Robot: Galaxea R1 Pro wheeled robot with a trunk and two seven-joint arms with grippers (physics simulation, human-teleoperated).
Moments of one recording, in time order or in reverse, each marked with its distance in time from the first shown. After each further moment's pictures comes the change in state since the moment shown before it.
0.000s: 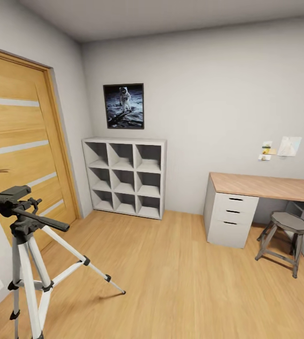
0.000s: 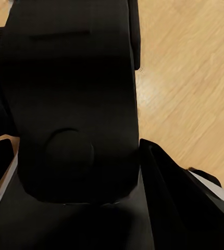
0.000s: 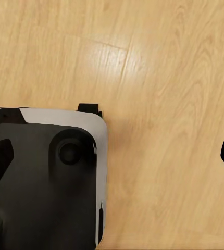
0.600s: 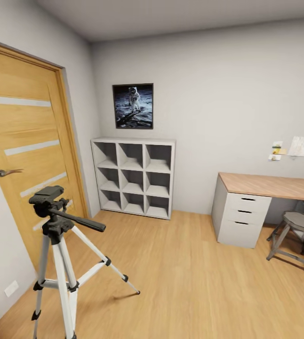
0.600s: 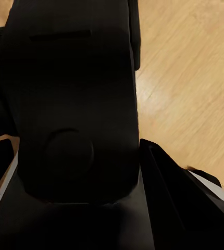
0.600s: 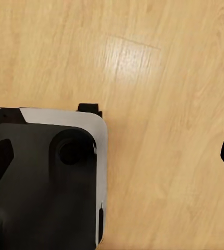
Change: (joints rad) left arm 0.000 0.000 0.000 0.000 0.000 0.000 0.000; right arm 0.000 0.000 0.000 0.000 0.000 0.000 0.000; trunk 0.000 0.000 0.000
